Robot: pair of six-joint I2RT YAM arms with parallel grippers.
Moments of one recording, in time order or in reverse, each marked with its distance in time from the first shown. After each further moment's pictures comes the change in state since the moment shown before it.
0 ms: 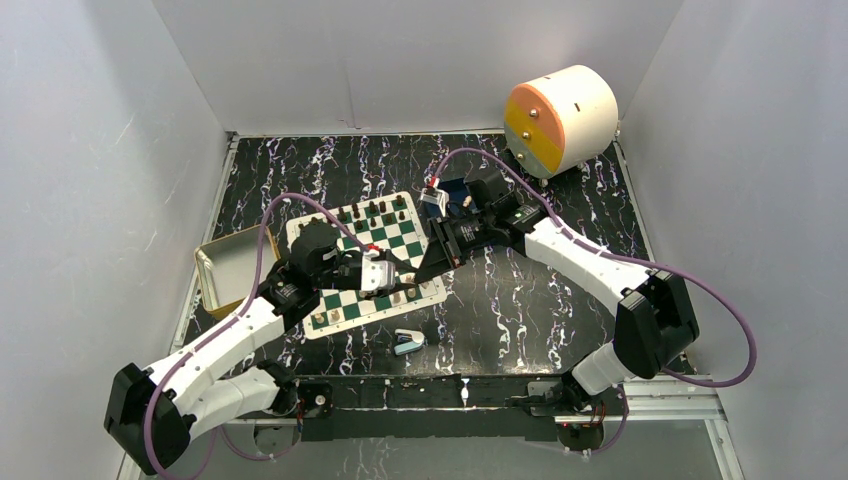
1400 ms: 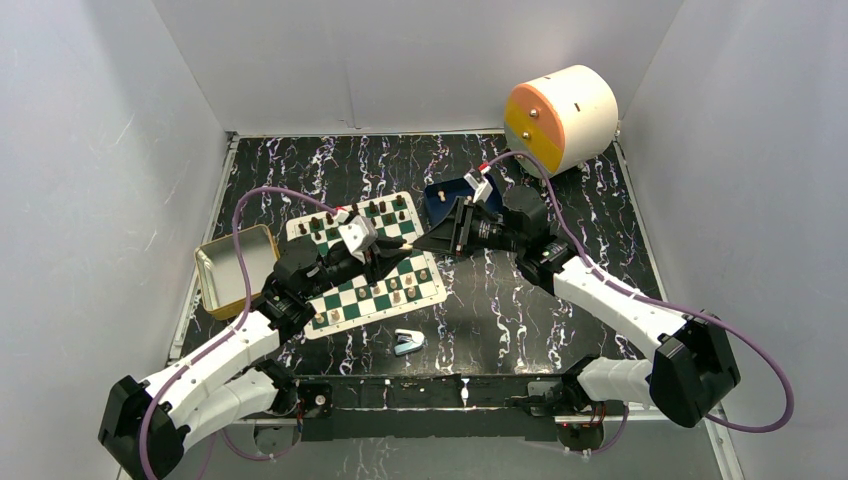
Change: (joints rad) left arm -0.004 -0.083 -0.114 0.323 -0.445 -0.575; right arm -0.002 -0.267 -0.312 0.607 0.443 0.597
